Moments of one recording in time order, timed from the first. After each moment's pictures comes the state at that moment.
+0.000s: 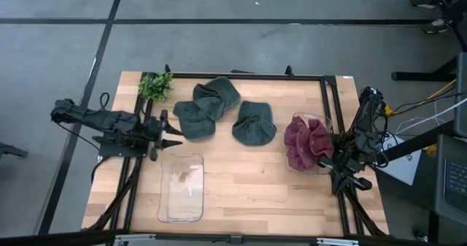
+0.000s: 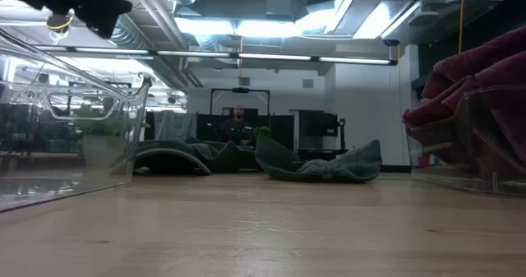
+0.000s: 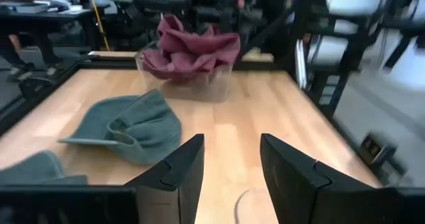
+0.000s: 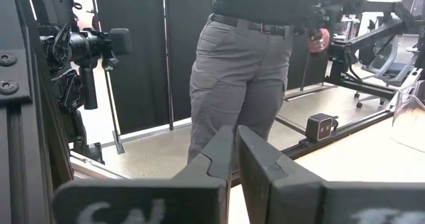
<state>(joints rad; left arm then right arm) -0.27 0.36 0.38 -0.20 -0.19 -0.10 1.05 0.00 0.01 0.02 0.01 -0.01</state>
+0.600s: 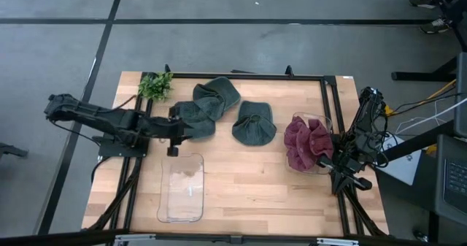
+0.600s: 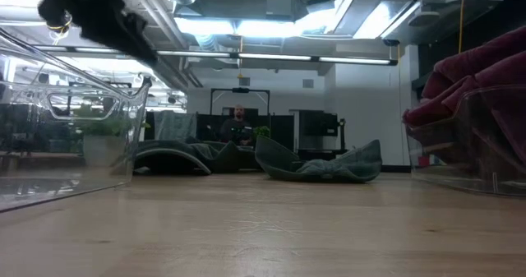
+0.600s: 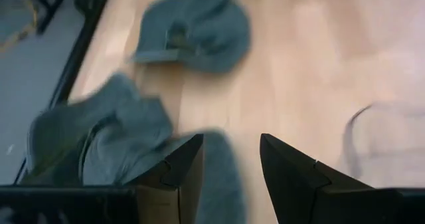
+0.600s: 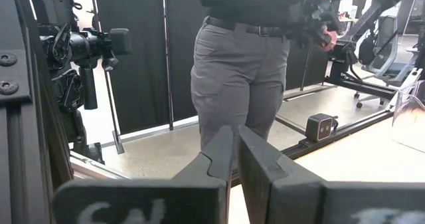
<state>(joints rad) -0.16 0.82 0.62 -0.49 -0.34 0.06 1.05 0.00 0.01 0.02 0.01 -0.01</state>
